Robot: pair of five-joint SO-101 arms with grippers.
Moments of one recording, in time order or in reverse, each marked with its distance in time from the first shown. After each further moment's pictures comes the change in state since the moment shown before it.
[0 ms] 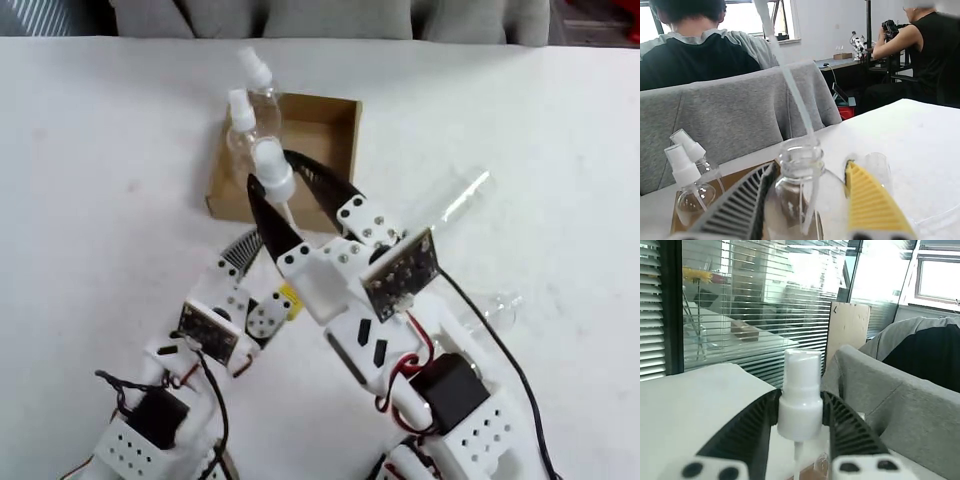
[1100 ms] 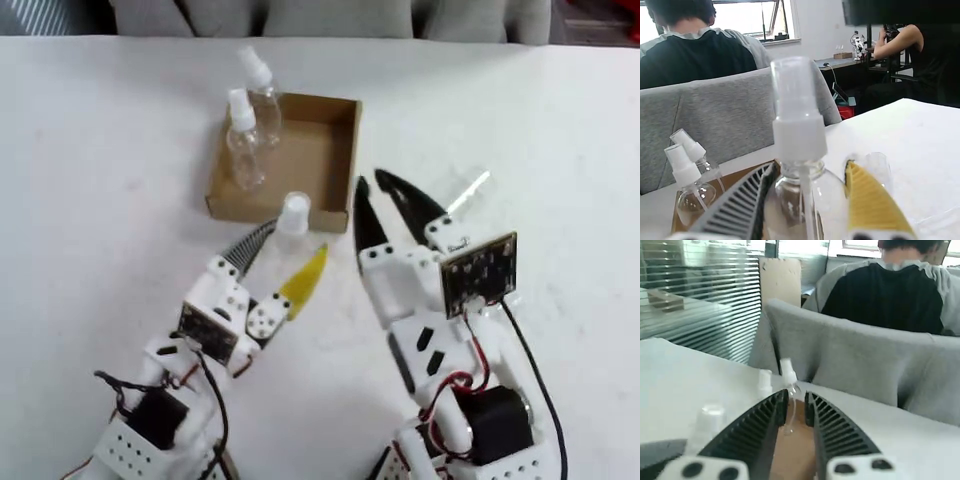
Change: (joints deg) left arm -0.1 0.0 0.0 0.1 -0.1; right arm 19.9 -14.1 3.6 20.7 -3.2
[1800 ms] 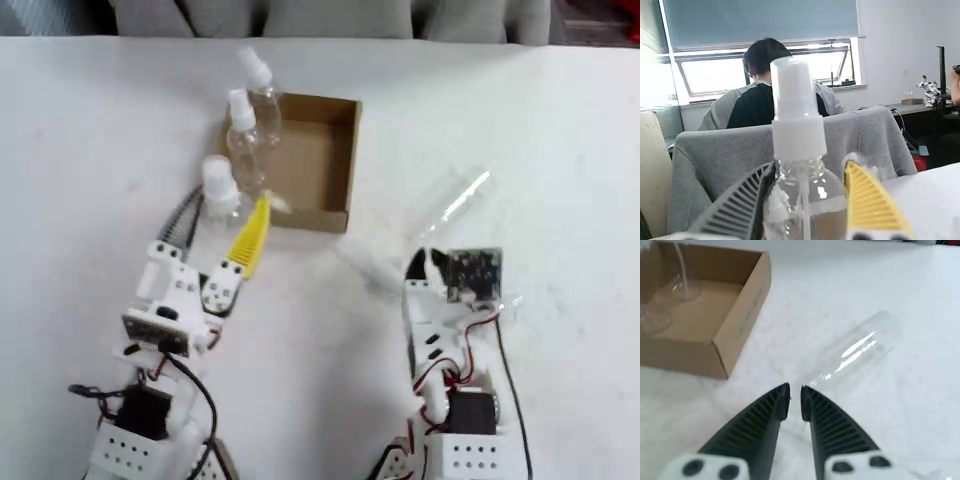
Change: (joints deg) left arm -14.8 0.0 0.0 -12.8 0.0; right arm 21.0 -20.9 41.8 0.4 -0.1
